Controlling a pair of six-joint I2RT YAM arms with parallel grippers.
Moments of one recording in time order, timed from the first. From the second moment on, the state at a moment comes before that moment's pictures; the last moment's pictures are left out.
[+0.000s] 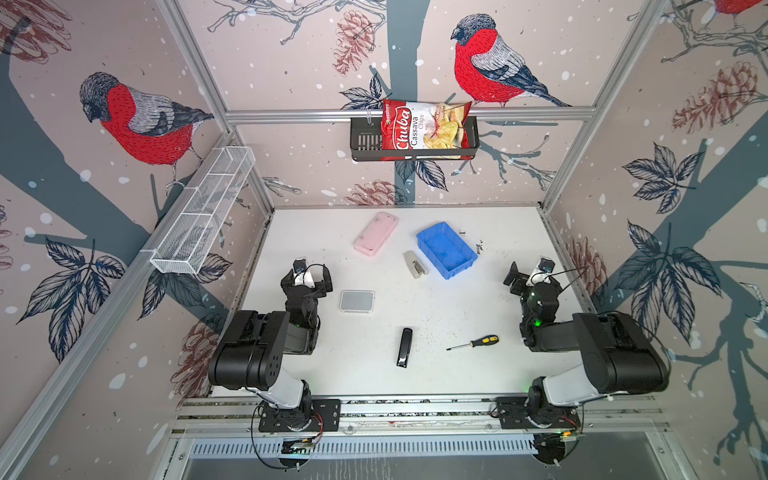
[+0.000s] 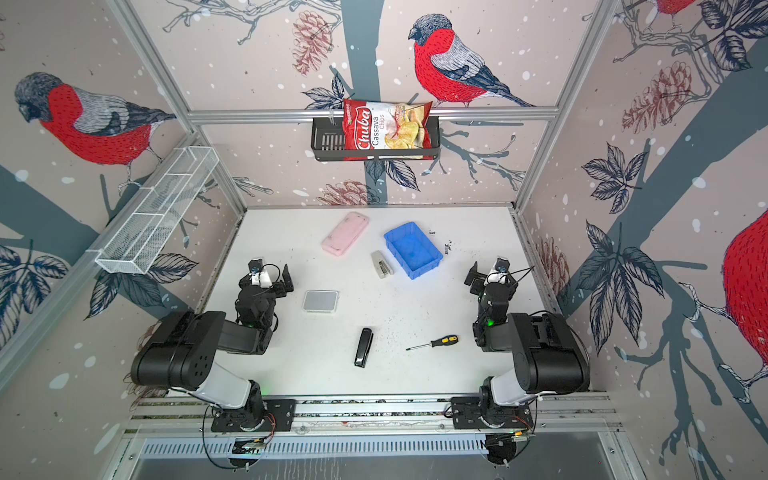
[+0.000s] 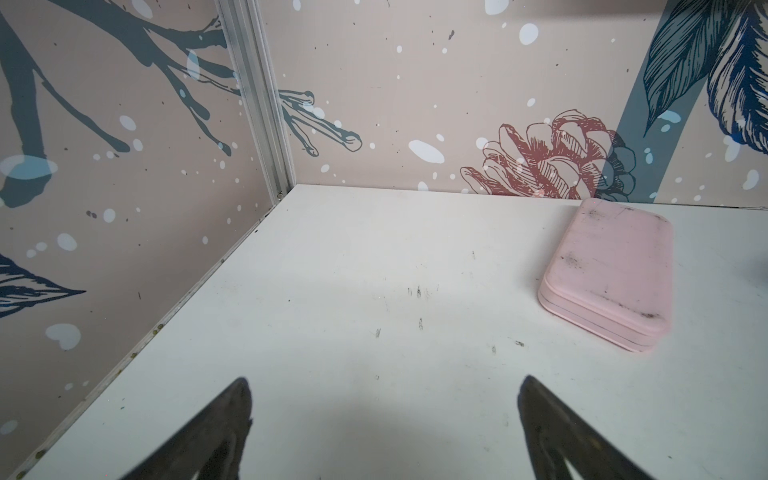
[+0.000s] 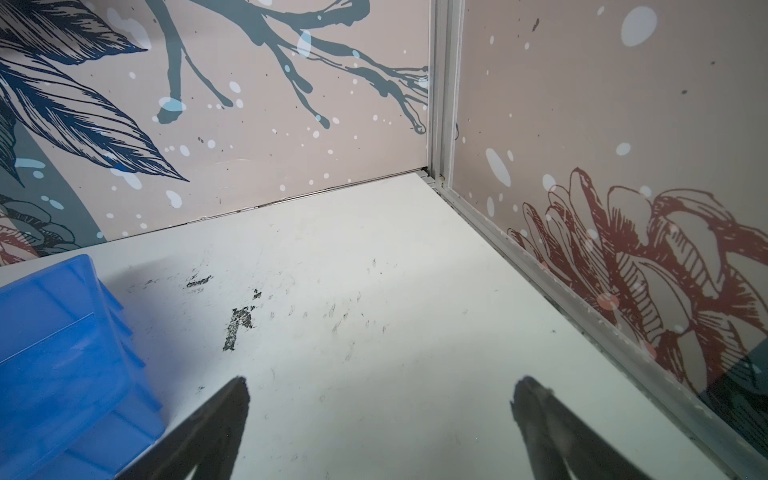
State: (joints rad) left arm -0.05 1.55 0.24 1.18 -0.21 -0.01; right arm 0.04 1.50 0.23 1.11 0.26 0.09
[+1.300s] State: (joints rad) left arm -0.31 1.08 0.37 0.63 0.29 0.32; right arm 0.32 1.02 0.62 -0.03 0.47 0.61
